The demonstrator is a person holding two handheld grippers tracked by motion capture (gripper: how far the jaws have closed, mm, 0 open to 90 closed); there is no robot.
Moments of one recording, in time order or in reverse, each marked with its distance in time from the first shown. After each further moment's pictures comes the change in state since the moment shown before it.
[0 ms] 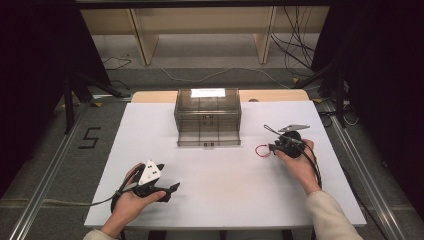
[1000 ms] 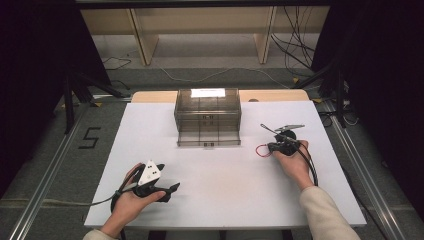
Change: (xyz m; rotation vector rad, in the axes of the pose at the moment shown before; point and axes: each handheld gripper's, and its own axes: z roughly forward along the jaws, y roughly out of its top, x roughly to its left) left arm 0.000 0.000 0.000 -0.005 -0.005 0.005; right arm -0.001 0.000 0.021 0.037 0.013 0.057
